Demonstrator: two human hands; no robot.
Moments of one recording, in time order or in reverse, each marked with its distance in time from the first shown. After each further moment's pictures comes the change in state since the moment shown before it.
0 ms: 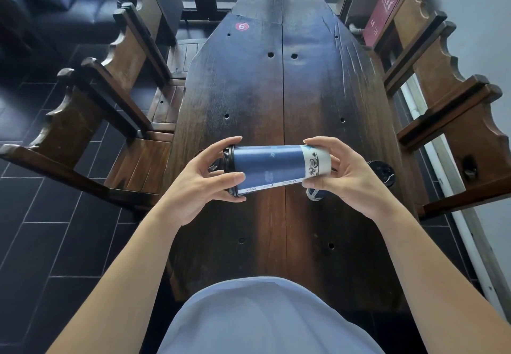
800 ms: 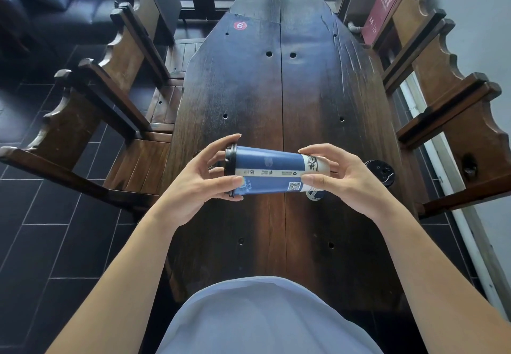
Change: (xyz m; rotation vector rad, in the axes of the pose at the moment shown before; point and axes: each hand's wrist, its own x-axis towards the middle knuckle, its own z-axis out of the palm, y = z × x) left_hand 0.003 0.002 -0.001 0.054 -0.054 0.008; right_hand -0.001 0.002 -0.004 -0.097 -0.018 0.079
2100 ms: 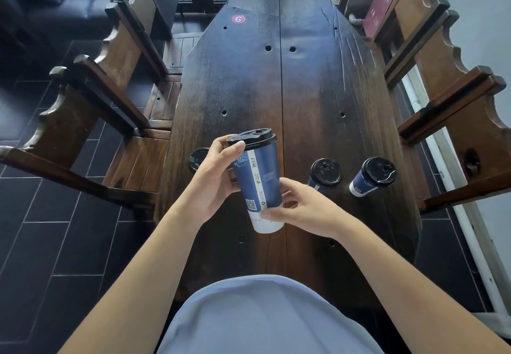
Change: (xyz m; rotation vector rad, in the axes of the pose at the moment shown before) left_hand 0.026 -0.004 0.032 -0.169 0.169 -0.113; right_hand 0.008 0.012 0.067 -0.162 -0.188 0.200
